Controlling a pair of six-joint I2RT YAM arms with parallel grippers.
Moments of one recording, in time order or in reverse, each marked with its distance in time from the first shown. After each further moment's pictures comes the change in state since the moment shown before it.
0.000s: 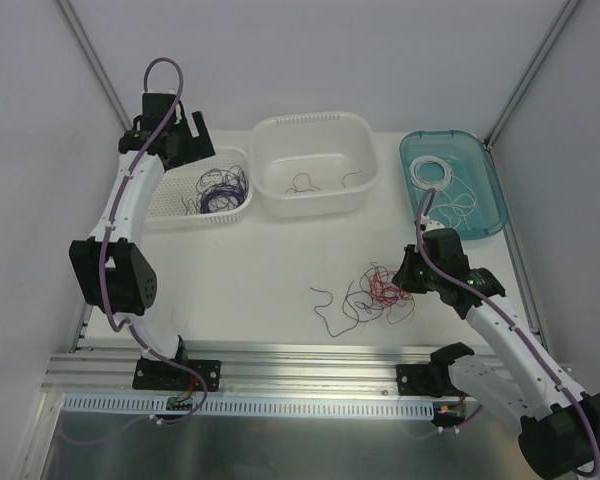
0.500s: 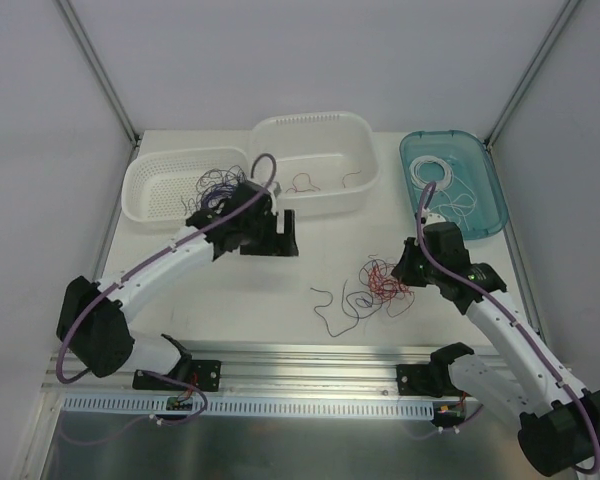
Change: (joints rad) left arm -0.541 -0.391 -0.618 0.113 0.143 -0.200; right arm 0.000 0.027 0.055 0.012 0.007 -0.015
